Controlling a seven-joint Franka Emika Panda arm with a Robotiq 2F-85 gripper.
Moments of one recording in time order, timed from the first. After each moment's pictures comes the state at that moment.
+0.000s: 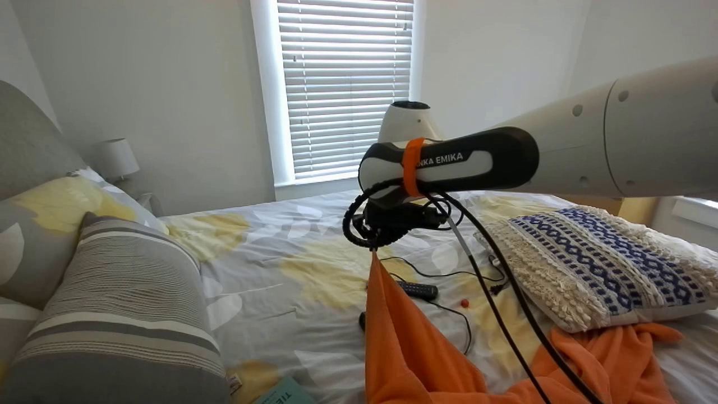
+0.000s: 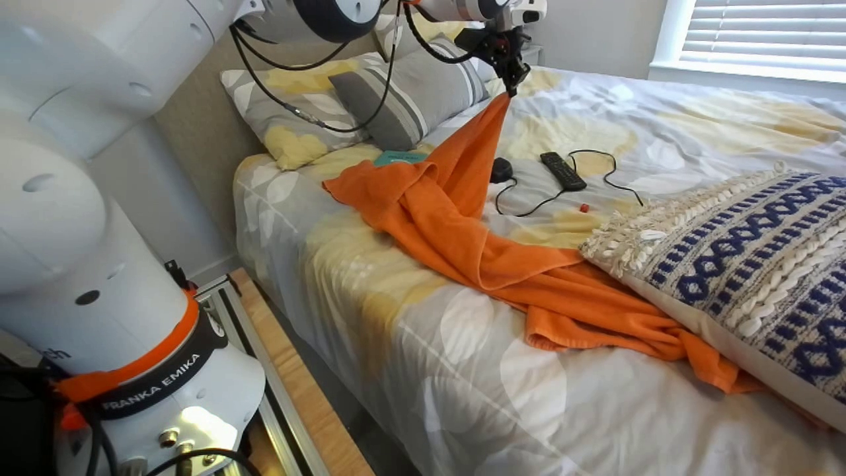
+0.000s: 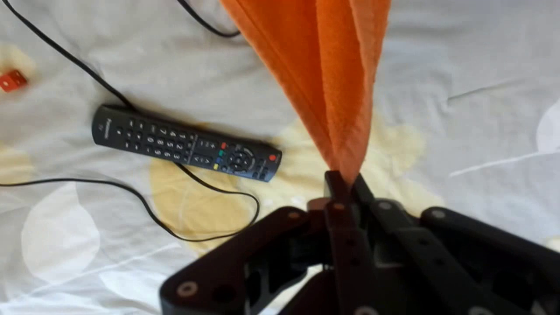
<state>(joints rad) 0.24 1.07 -0.01 -0.82 0.02 2.20 0.42</state>
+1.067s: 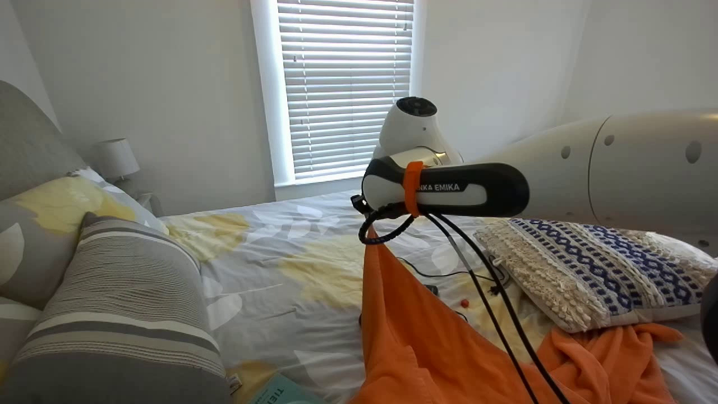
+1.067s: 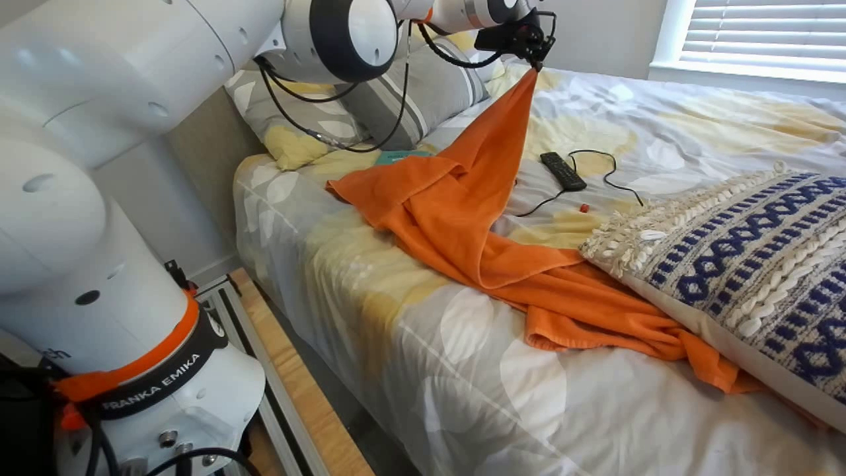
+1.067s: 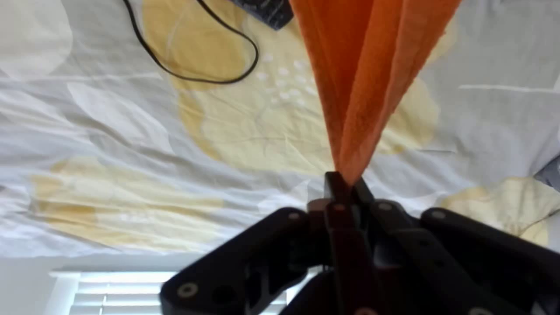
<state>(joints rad) 0.24 1.22 -0.06 -0.59 -0.08 2.42 0.20</state>
